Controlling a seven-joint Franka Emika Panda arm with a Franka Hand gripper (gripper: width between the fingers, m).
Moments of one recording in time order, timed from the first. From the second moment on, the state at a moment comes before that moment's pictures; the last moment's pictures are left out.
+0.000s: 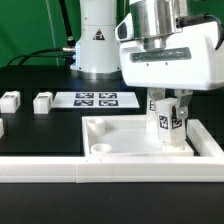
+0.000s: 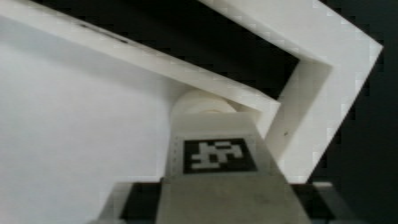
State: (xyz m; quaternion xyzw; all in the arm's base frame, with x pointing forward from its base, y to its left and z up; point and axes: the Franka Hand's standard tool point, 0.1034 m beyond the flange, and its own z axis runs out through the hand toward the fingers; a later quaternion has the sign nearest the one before) arm 0.607 0.086 0.075 -0.84 0.54 -0.05 0.11
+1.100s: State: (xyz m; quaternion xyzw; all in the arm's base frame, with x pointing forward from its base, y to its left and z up) arm 0.604 0.091 0.074 -0.97 0.20 -0.06 0.07
